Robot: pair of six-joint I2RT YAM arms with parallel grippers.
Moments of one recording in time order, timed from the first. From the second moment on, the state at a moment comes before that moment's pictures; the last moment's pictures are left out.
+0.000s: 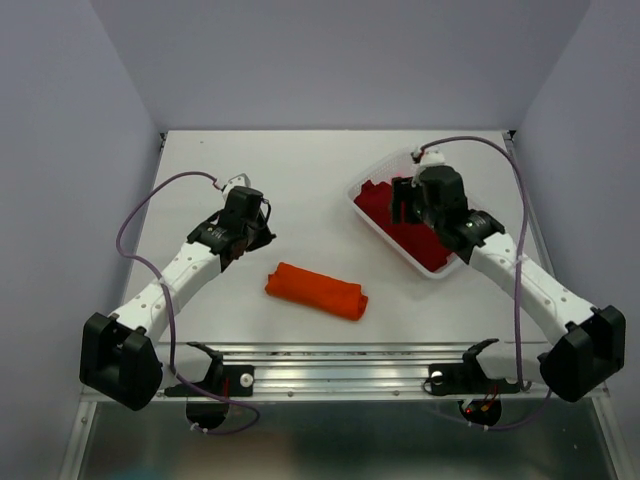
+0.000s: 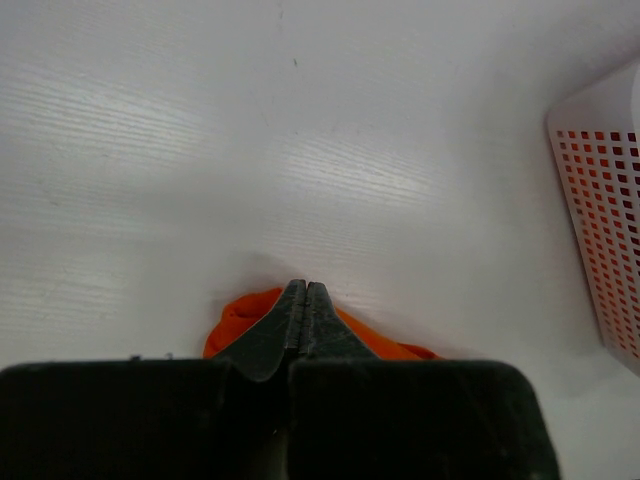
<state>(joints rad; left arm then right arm) -0.45 1.22 0.94 -0.51 -0.20 -0.71 0.52 1.29 1.08 -0.34 0.20 0.15</state>
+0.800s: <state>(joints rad) -0.44 1.21 0.94 -0.48 -0.15 -0.69 -0.10 1.16 0.80 -0.49 0.20 0.77</state>
